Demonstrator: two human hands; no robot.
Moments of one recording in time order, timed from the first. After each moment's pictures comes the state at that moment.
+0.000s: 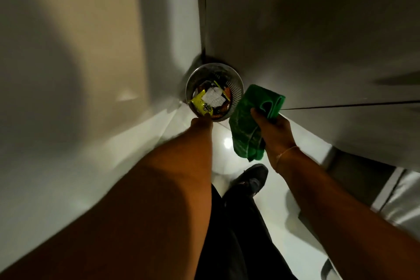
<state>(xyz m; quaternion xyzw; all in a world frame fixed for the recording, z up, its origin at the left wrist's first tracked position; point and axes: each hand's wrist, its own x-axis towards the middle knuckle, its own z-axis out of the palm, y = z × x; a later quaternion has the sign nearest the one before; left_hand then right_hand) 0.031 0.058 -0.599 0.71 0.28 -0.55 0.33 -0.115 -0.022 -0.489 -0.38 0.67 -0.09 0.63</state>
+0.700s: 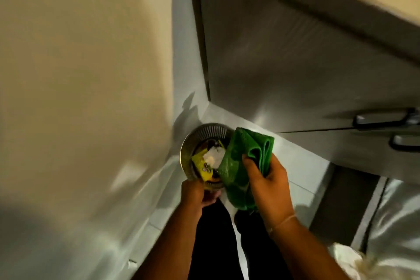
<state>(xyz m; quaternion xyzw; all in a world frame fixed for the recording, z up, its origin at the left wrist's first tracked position) 0.027 0.154 -0.416 0.68 0.29 -0.61 0.31 -0.097 0.045 -0.302 -0.42 0.62 -0.17 0.64</state>
